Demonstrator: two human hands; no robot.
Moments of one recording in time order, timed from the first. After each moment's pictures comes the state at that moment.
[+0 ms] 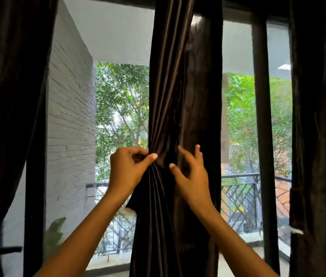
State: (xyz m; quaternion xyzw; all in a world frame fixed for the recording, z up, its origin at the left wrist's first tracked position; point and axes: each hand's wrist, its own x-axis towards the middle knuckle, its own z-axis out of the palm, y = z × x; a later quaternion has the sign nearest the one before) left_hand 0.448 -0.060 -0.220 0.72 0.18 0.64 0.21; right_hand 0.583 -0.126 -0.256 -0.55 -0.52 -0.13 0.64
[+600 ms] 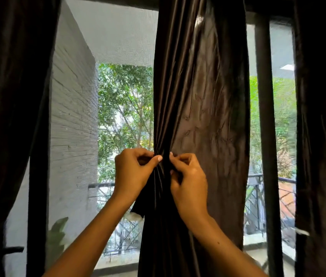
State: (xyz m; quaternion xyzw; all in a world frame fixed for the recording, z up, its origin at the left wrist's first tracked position) left_hand 0.451 -0.060 -0.222 0.73 0.17 0.65 0.14; right_hand 0.559 -0.124 -0.264 -0.52 -0.51 -0.33 0.60
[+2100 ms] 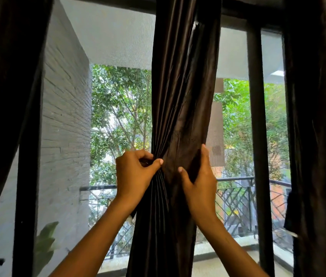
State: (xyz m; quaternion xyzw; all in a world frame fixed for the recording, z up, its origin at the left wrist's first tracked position) left_hand 0.469 -0.066 -0.221 0.71 0.19 0.67 0.14; right_hand 0.588 -0.137 -0.261 -0.55 -0.44 -0.24 0.67
